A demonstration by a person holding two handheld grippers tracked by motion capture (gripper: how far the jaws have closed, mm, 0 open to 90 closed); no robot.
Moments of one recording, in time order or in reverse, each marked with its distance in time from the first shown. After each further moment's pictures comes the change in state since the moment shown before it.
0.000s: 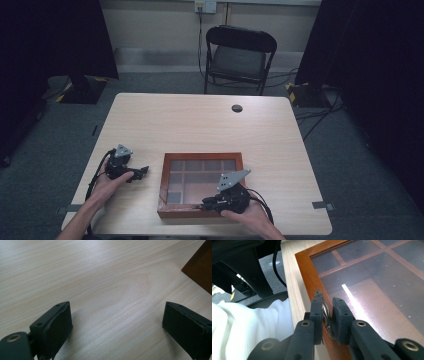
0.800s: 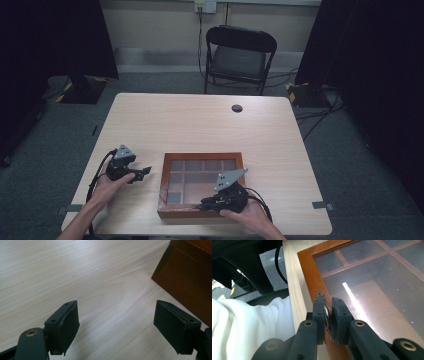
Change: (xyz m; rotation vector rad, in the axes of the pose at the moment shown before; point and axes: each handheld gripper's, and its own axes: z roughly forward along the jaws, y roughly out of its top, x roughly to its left) left arm -0.014 0.008 -0.014 -0.045 -0.070 0.044; right arm 0.001 0.006 0.002 0.028 0.011 -0.029
